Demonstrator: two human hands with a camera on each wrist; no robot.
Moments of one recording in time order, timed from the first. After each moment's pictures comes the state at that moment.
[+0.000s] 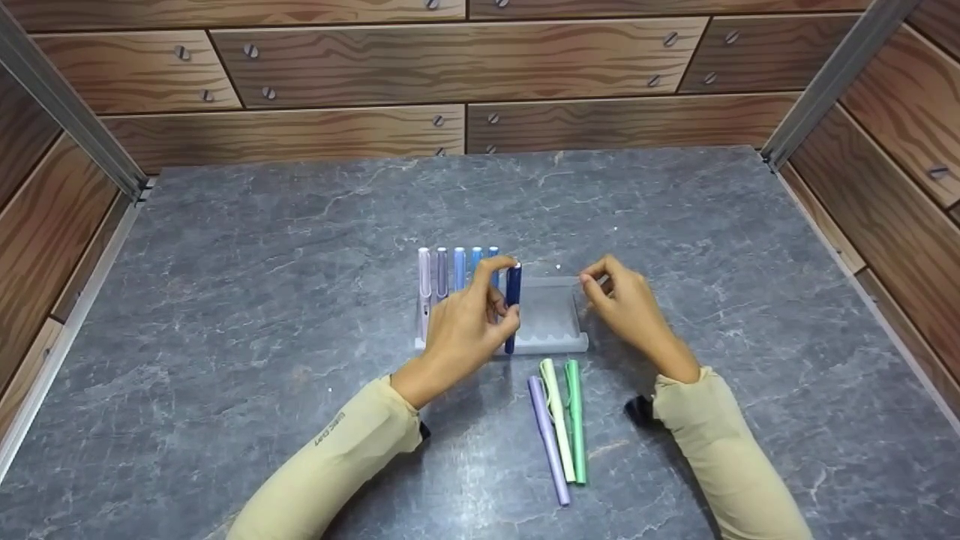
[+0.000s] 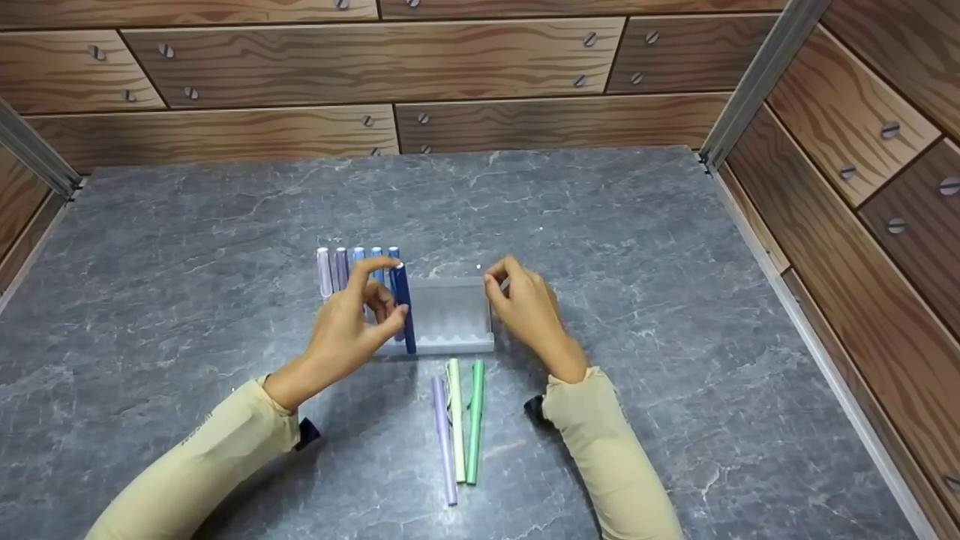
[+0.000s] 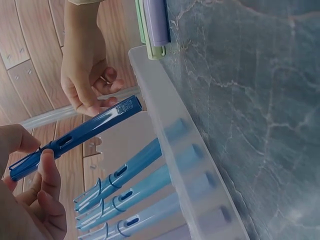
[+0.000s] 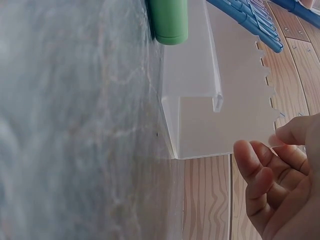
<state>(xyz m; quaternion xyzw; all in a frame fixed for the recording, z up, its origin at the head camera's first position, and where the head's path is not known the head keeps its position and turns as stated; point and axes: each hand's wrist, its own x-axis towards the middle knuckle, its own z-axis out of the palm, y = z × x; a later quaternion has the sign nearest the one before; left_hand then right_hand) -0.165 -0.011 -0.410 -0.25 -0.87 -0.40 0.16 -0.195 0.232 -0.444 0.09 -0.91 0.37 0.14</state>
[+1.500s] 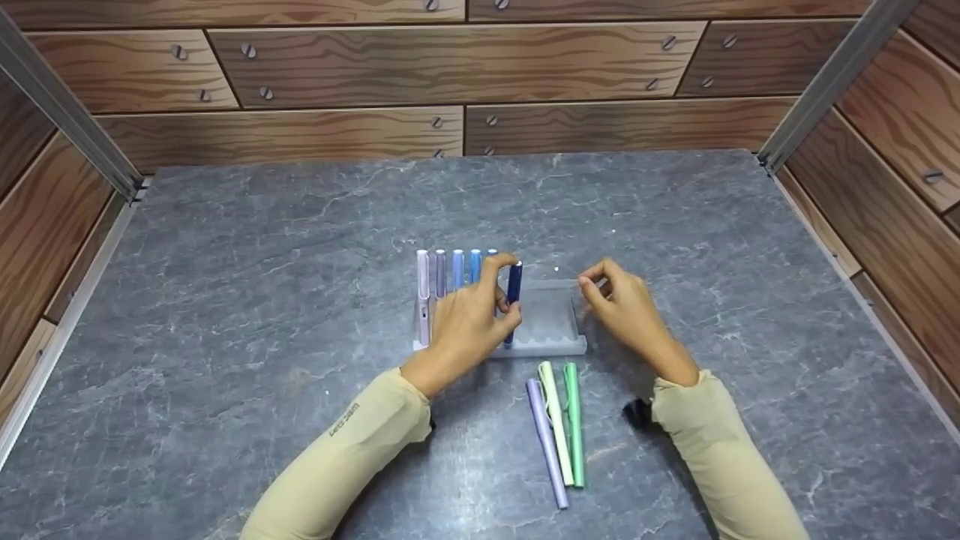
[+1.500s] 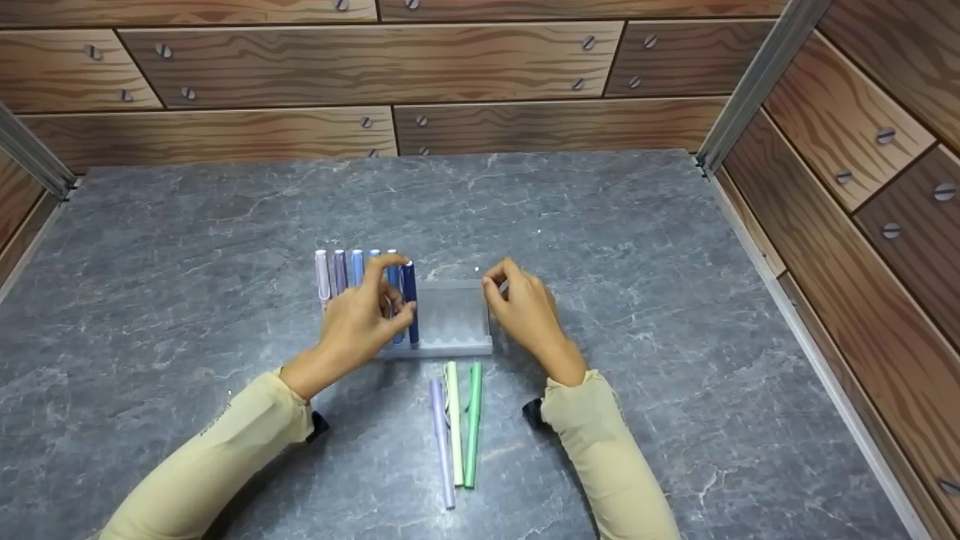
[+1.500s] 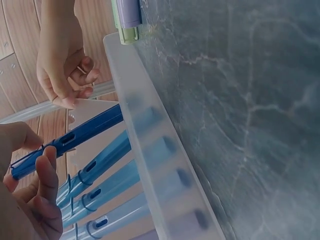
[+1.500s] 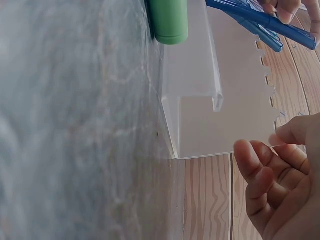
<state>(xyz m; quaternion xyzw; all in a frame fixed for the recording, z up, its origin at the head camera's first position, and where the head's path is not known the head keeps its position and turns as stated) -0.183 -0.002 -0.422 -0.24 -0.90 -0.34 0.16 -0.195 0.232 -0.443 0.09 -0.91 0.39 0.13</state>
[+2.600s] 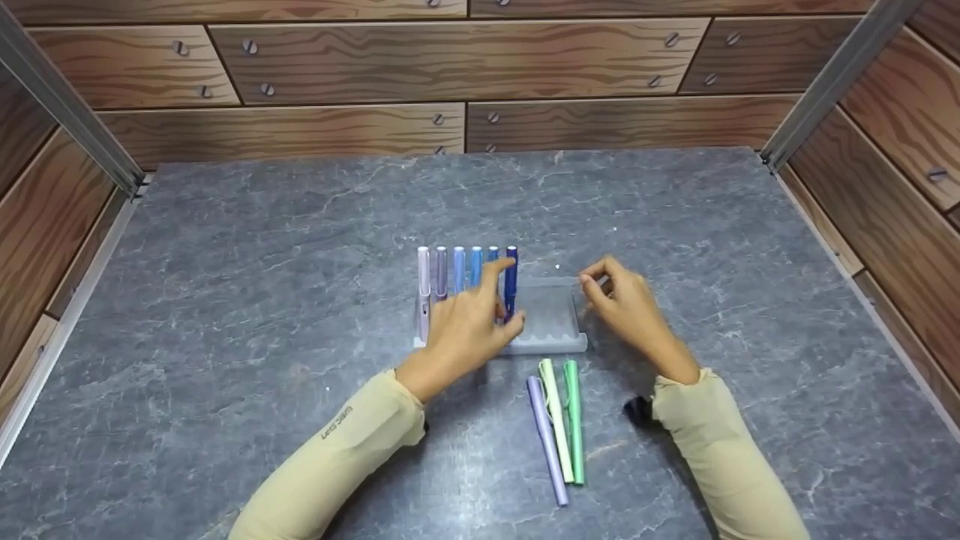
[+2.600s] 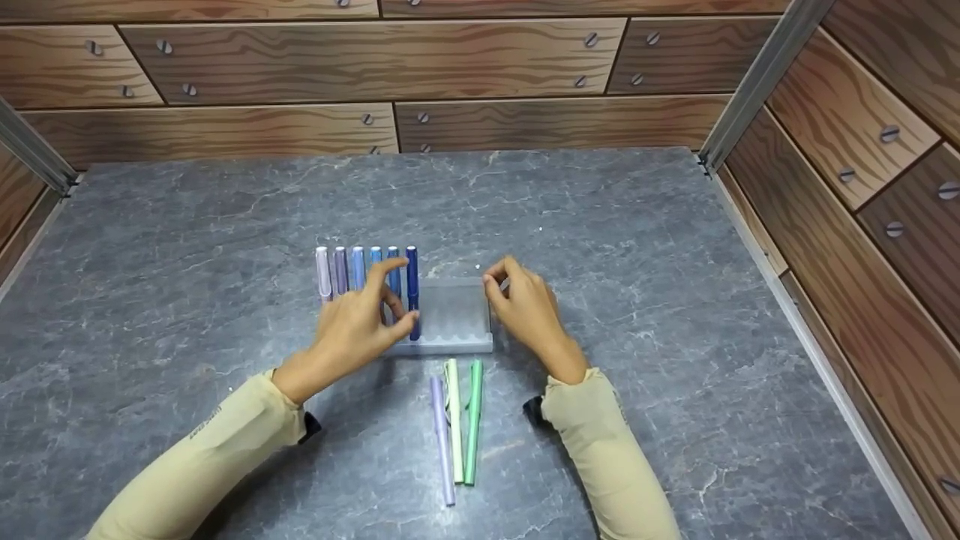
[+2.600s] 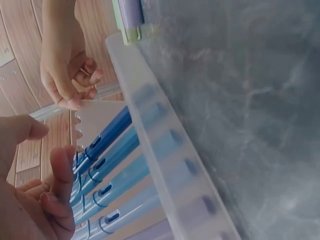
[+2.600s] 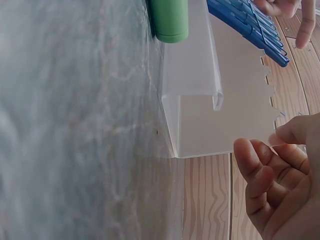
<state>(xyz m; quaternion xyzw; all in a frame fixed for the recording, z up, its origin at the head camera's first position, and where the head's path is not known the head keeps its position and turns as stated) -0.175 -0.006 -0.420 -0.25 -0.91 -0.30 0.12 -0.195 0.233 -0.444 0.09 -0.91 0.39 0.13</state>
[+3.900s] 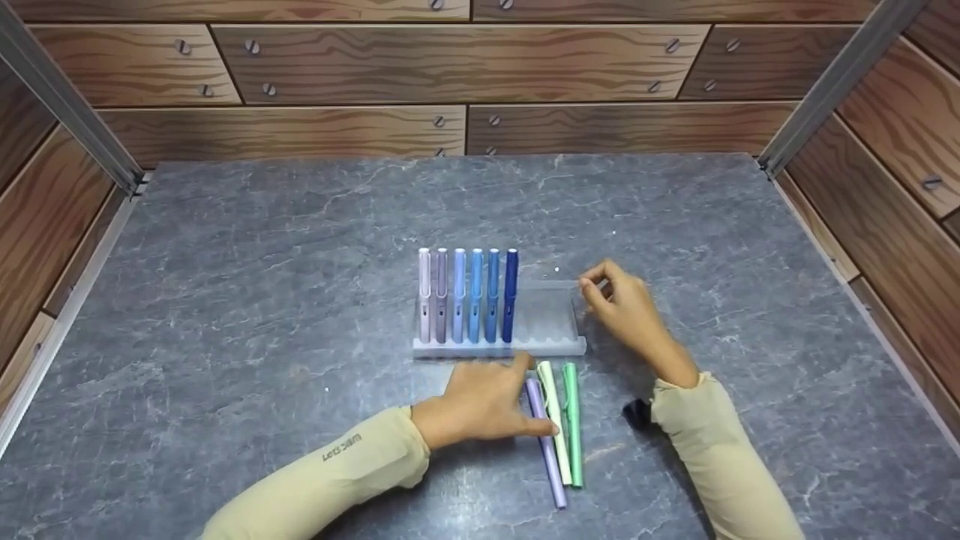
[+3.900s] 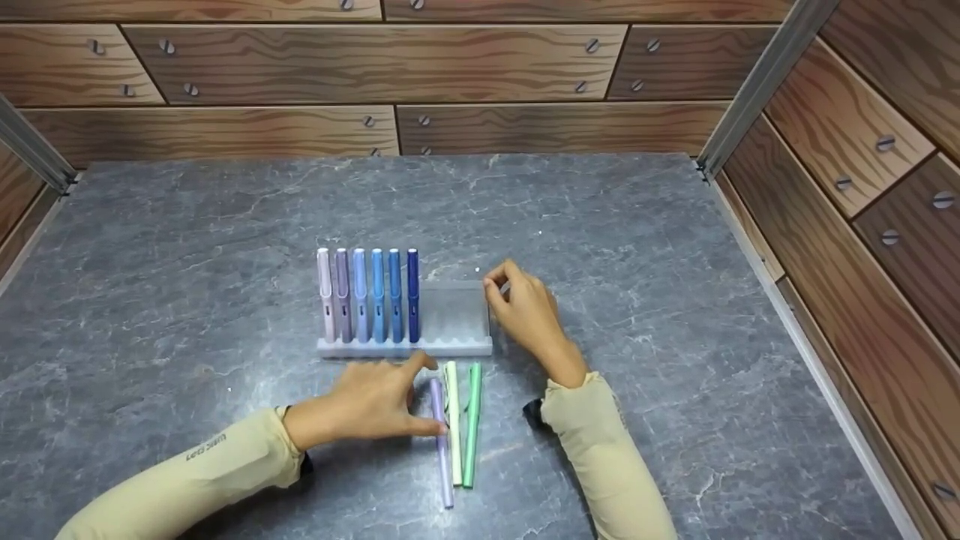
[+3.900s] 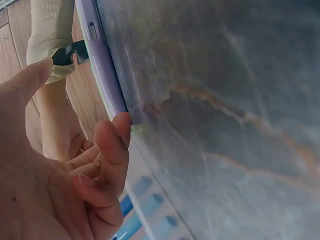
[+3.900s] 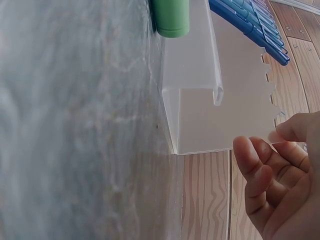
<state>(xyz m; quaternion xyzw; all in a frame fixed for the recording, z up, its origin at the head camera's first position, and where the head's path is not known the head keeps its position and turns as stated) -0.126 0.005 -0.438 -0.30 -0.93 -0.15 -0.15 -0.195 0.234 -0.444 0.09 -0.91 0.39 0.12</state>
